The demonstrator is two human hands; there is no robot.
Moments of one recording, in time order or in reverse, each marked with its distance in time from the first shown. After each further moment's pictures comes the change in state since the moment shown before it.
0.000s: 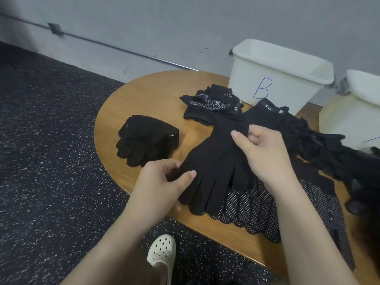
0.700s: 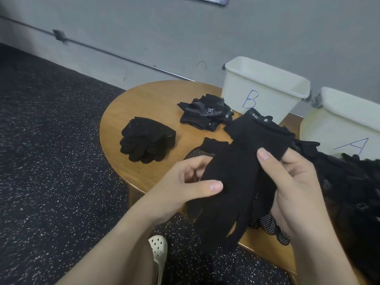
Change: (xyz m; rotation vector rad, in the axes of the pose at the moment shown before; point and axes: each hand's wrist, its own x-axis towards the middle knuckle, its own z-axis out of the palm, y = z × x) left_hand -0.019 0.023 0.023 -0.535 -0.537 0.237; right_hand -0.093 -0.054 -0.046 0.542 0.017 -0.012
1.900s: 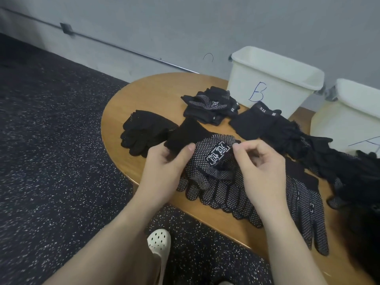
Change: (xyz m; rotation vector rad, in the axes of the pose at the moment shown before) left_hand 0.010 -0.010 -0.012 0.249 0.624 0.087; right_hand 0.027 0.051 0.015 -0.451 0.157 -0.047
